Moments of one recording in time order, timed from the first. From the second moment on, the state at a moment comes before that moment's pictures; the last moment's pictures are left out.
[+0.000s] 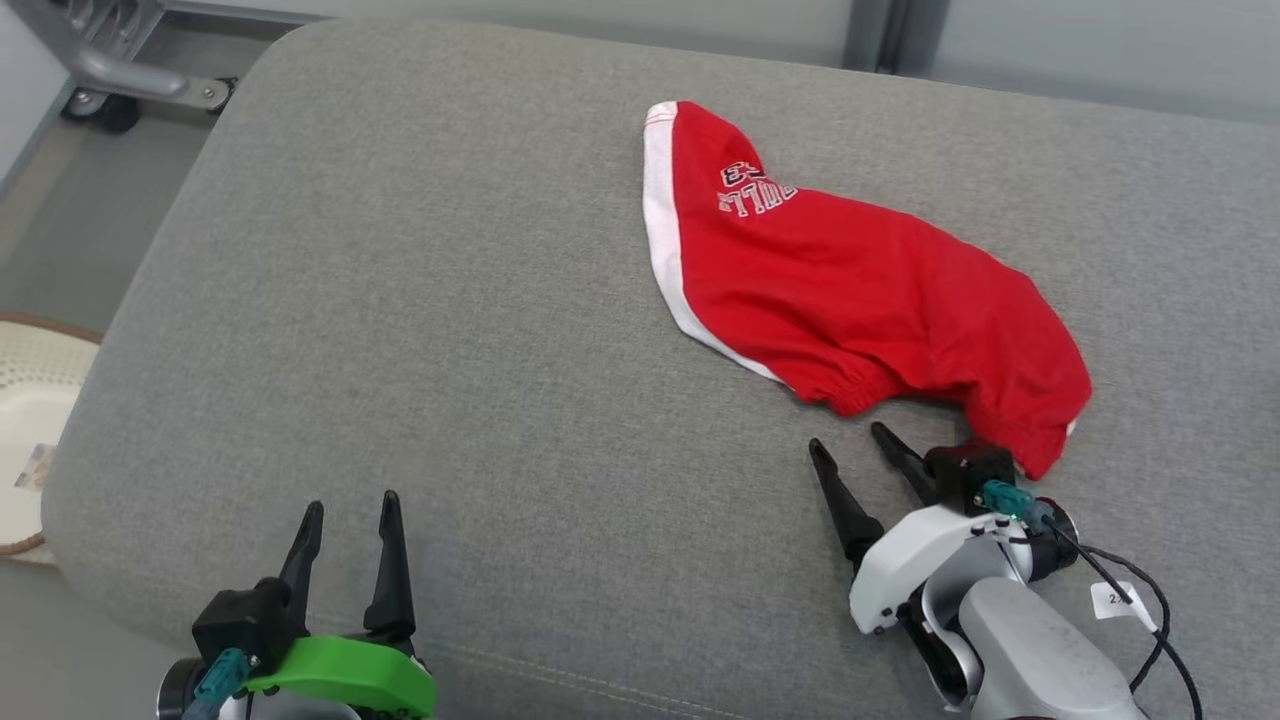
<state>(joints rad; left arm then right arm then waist) -0.04 0.05 -0.07 0.31 -0.30 -0.07 -0.26 -0.37 -0.09 0.38 0.68 0.34 0.13 -0.26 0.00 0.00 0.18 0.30</state>
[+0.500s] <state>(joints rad) -0.06 0.05 -0.10 0.28 -0.31 -0.06 -0.26 -0.45 -0.08 0.31 0.70 0.35 0.13 -0.27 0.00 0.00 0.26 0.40</state>
